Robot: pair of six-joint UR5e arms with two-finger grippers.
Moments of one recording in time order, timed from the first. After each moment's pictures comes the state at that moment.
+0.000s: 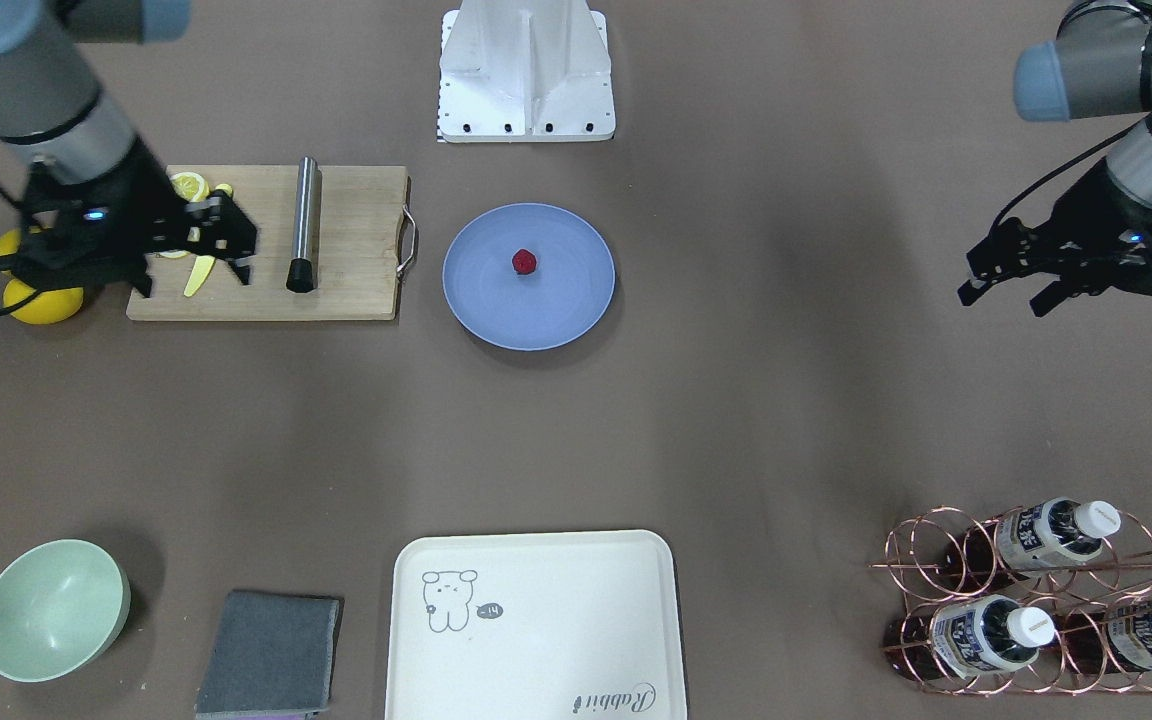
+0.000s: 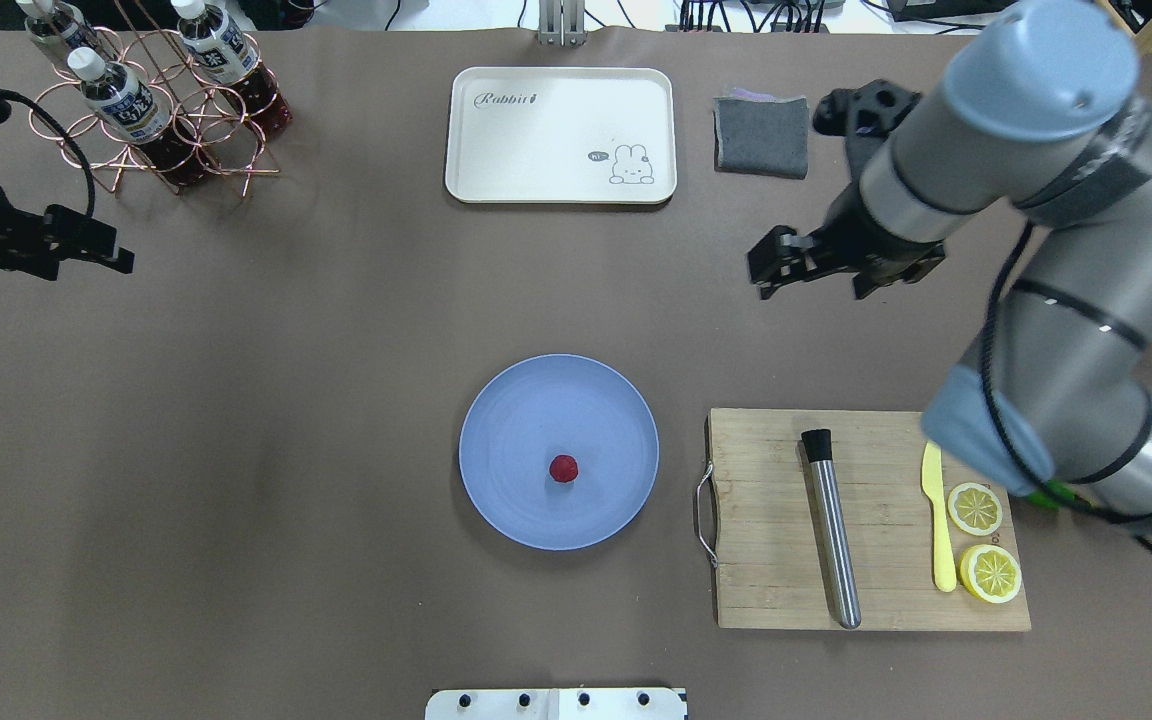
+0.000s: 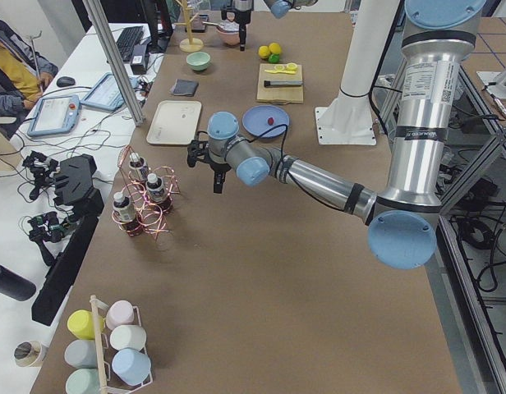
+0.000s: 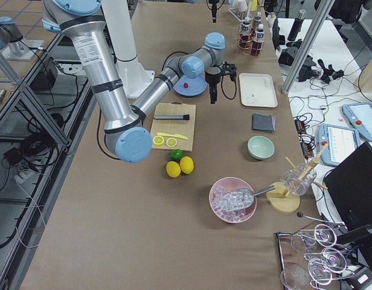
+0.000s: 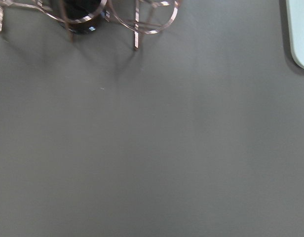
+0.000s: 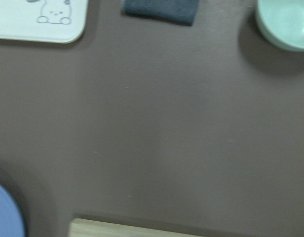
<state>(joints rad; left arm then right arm) -1.17 -1.63 -1.83 -1.95 -2.33 -0.67 1.01 -1.27 2.00 -1.73 2.20 0.65</state>
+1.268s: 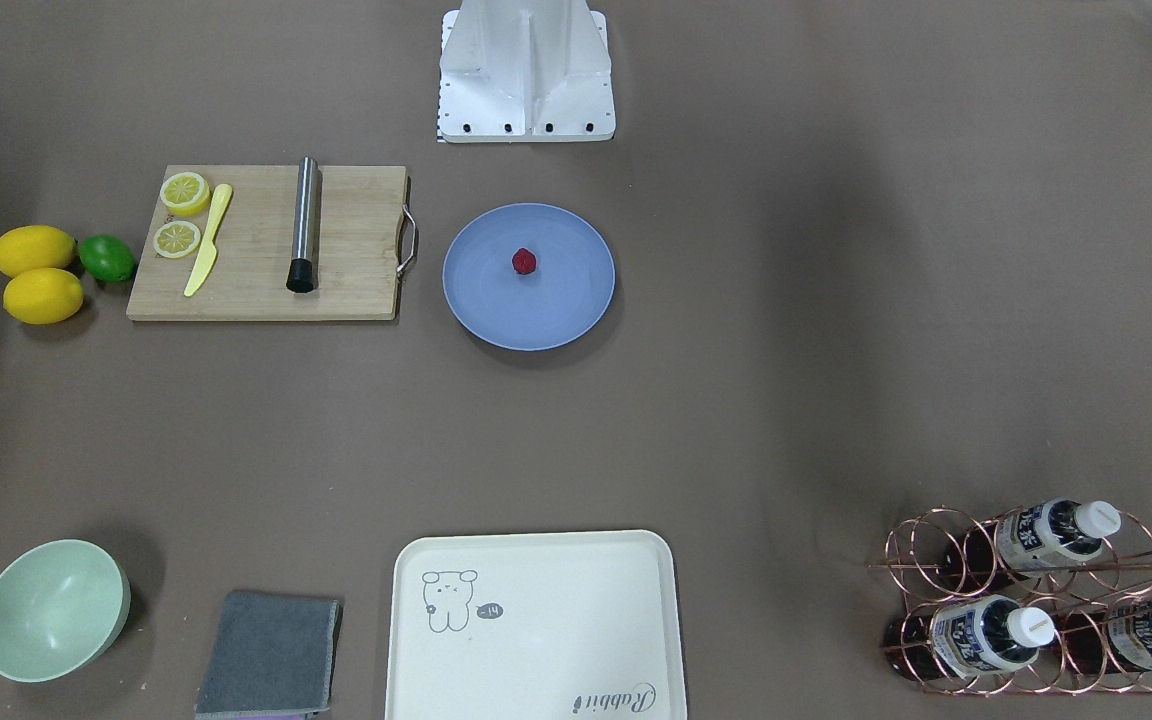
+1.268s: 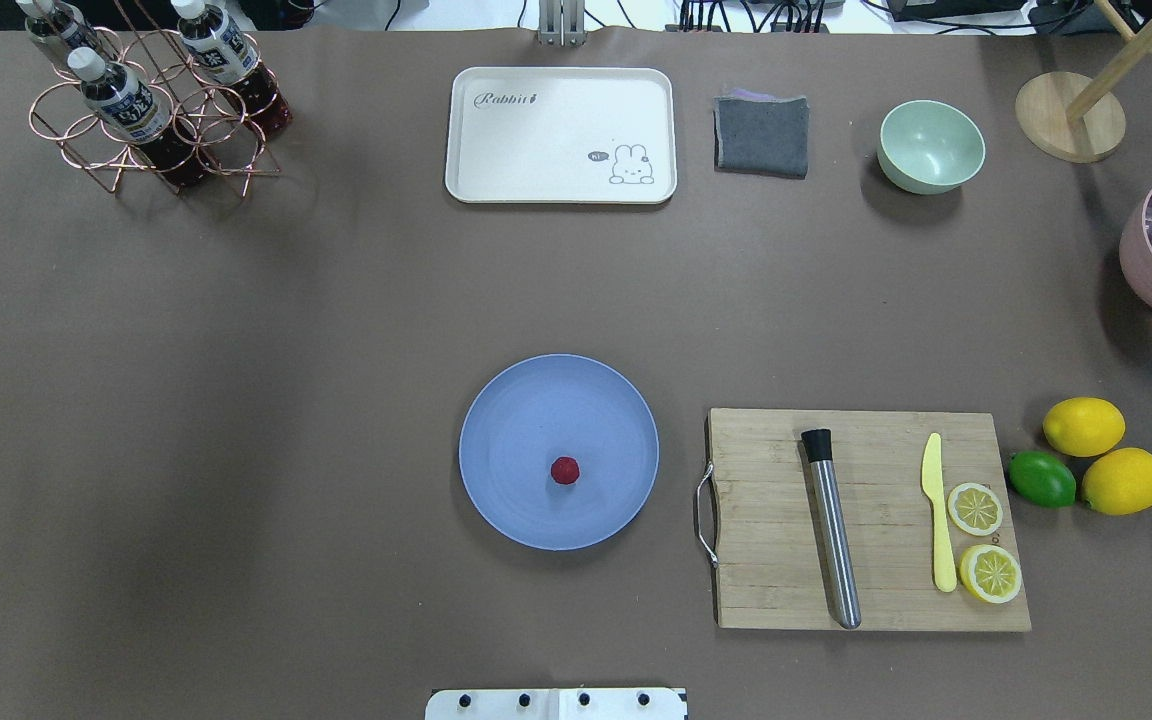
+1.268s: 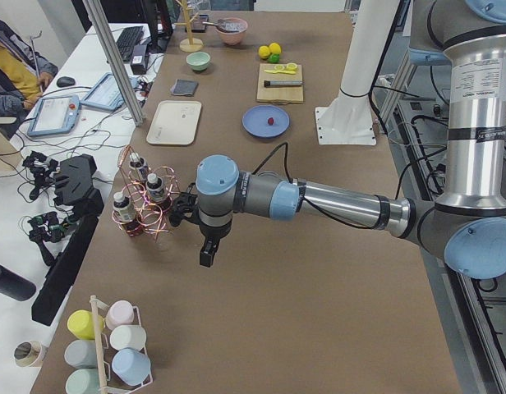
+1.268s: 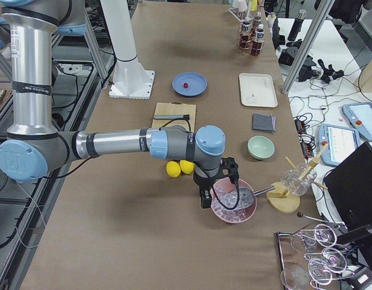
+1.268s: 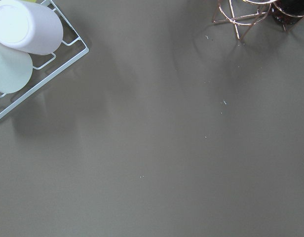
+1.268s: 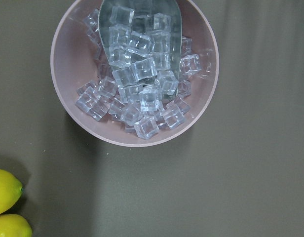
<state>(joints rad) -1.58 -1.52 -1.81 -1.59 -2.34 0.08 1.60 -1.64 1.77 -1.73 2.26 -0.20</state>
